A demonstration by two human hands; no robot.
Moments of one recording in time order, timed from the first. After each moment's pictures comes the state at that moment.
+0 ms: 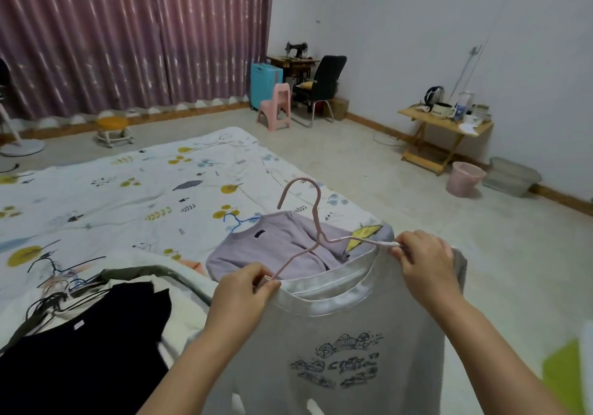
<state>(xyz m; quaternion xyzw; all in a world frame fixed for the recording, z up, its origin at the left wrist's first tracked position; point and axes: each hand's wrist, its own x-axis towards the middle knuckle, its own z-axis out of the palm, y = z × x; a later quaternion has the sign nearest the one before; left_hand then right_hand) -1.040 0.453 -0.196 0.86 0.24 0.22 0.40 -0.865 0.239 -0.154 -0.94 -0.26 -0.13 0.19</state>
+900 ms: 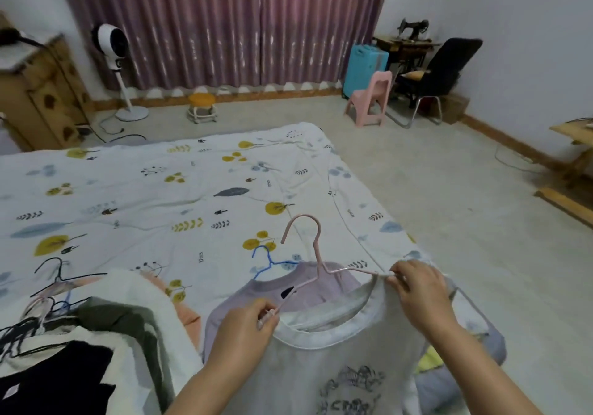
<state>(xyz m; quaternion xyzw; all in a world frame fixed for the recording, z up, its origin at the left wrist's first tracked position) -0.766 0.611 -0.274 0.81 0.41 0.16 0.39 -0.513 0.484 -0.253 -0.89 -0.42 -0.02 0.17</state>
